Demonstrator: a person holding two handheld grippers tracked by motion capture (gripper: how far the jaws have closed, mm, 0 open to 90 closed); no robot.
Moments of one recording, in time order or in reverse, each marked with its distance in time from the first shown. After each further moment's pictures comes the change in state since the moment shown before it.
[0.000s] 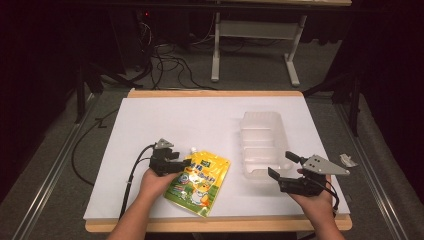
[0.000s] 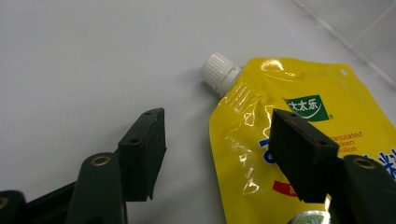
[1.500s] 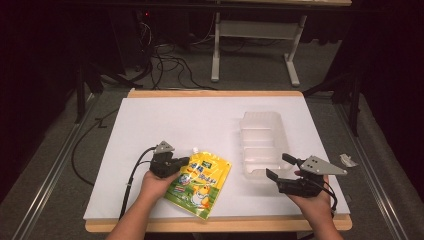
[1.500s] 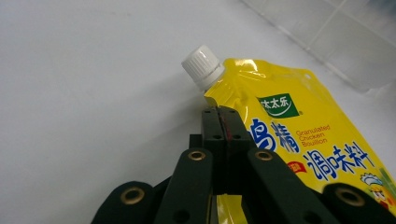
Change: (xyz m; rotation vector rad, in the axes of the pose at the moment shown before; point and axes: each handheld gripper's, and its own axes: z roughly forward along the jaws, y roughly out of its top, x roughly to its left) left arm -0.012 -0.004 -0.019 -0.029 -0.120 0.051; right arm 0.003 -0.003 0.003 0.011 0.032 0.020
